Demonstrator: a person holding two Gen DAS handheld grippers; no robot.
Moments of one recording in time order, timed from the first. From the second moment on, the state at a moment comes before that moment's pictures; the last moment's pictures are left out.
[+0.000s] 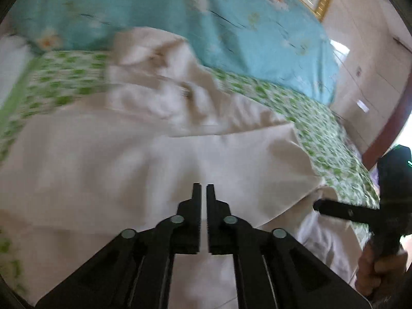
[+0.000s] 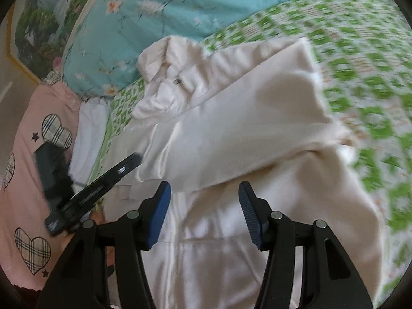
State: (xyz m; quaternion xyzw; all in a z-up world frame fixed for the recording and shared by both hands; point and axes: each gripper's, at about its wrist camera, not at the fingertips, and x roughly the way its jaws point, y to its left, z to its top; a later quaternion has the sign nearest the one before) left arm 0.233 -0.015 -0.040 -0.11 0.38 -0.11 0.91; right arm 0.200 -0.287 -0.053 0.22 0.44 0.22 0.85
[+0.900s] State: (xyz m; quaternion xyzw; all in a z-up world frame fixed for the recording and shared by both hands) left arm 0.195 0.137 -0.093 -0.13 0.42 0.16 0.88; right arm 0.272 -0.255 -0.003 0.22 0.36 0.28 0.86
